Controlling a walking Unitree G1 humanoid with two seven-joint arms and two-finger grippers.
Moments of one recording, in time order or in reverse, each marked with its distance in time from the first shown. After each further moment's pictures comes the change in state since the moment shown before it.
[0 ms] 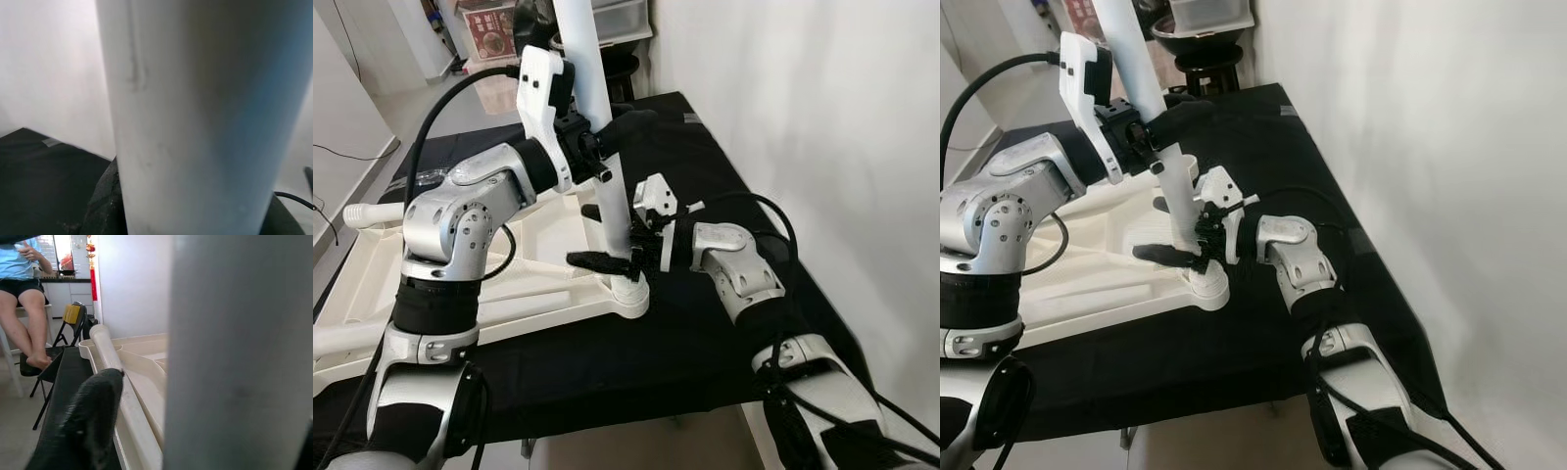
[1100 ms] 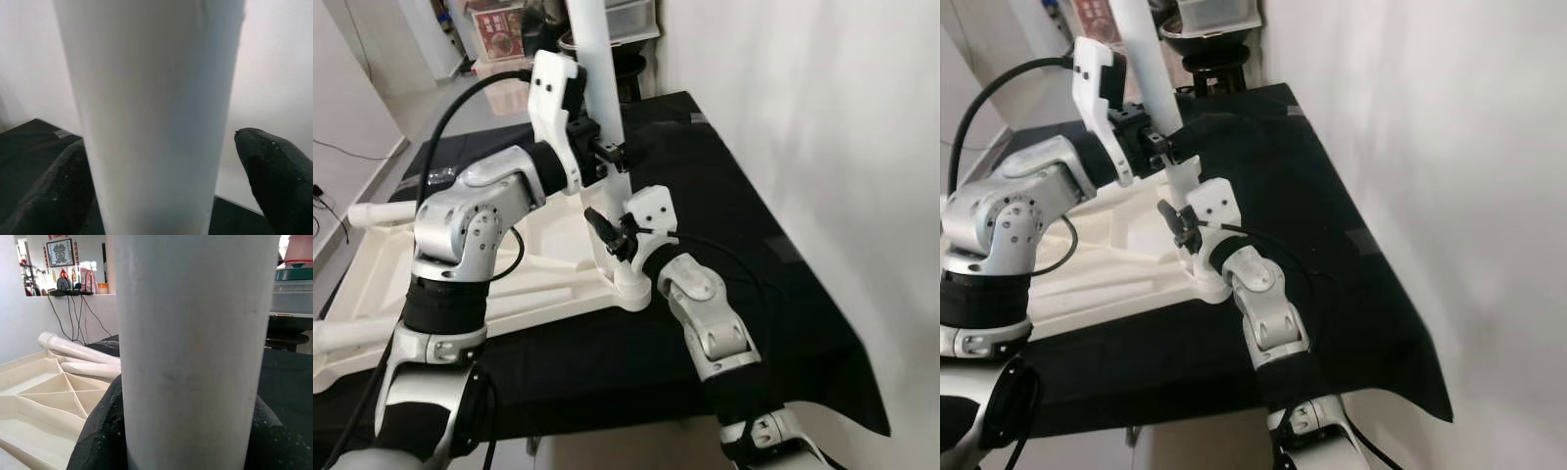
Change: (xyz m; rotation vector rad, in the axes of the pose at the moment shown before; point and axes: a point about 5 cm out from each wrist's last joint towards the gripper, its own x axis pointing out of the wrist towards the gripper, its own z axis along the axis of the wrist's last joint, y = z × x) left arm 0.003 -0.001 -0.014 -0.040 0.034 0.030; right arm 0.021 0.031 -0.025 -0.026 0.035 -0.734
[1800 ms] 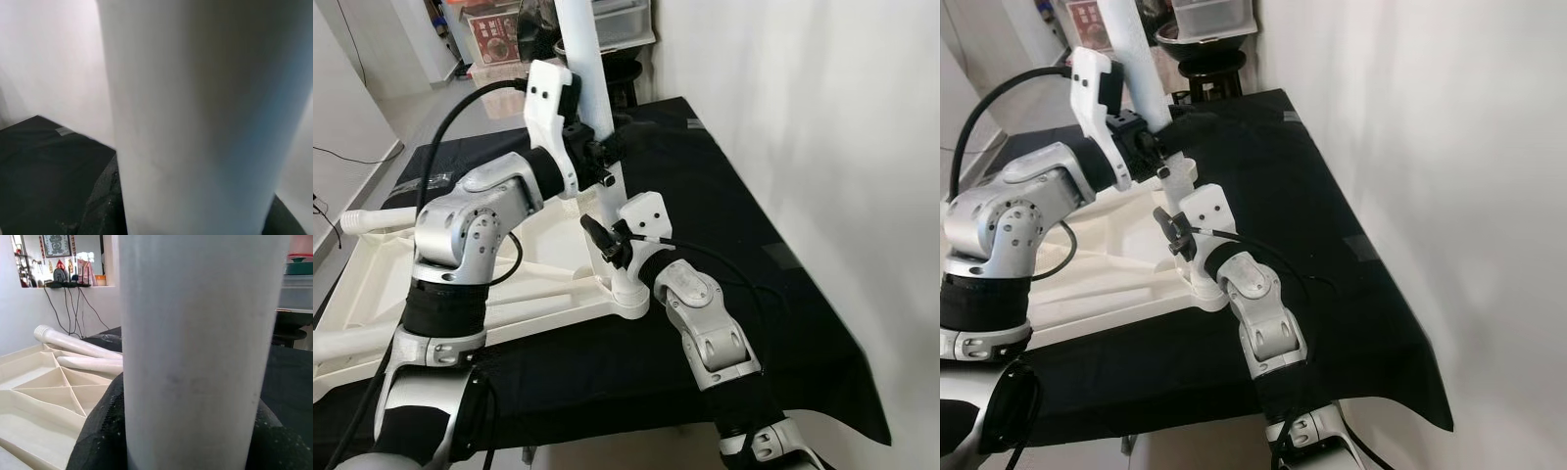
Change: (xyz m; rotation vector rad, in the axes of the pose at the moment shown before) left arm -0.001 0.003 0.000 -0.006 -0.003 0.009; right arm -0.006 0.004 0.006 -0.048 0.041 0.012
